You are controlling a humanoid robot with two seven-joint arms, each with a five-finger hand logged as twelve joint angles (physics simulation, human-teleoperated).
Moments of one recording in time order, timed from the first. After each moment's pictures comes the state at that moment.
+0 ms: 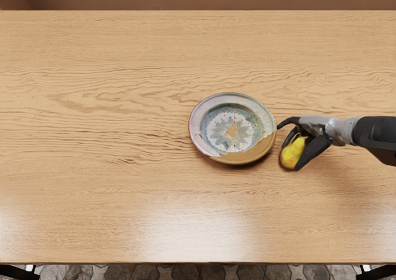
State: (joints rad) left arm 0.00 0.00 -0.05 -0.35 -0.03 0.21 0.05; right arm 0.82 -0.82 0.43 1.45 -0.77 0.27 -0.41
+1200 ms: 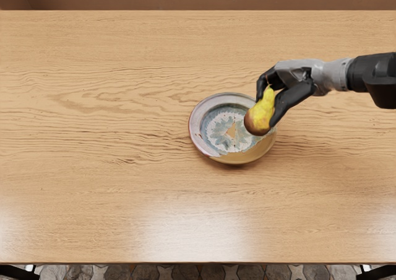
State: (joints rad) left arm 0.00 0.00 -0.05 -0.35 -0.03 0.21 0.05; right arm 1.09 -0.77 0.47 1.37 -0.51 0.49 -0.39
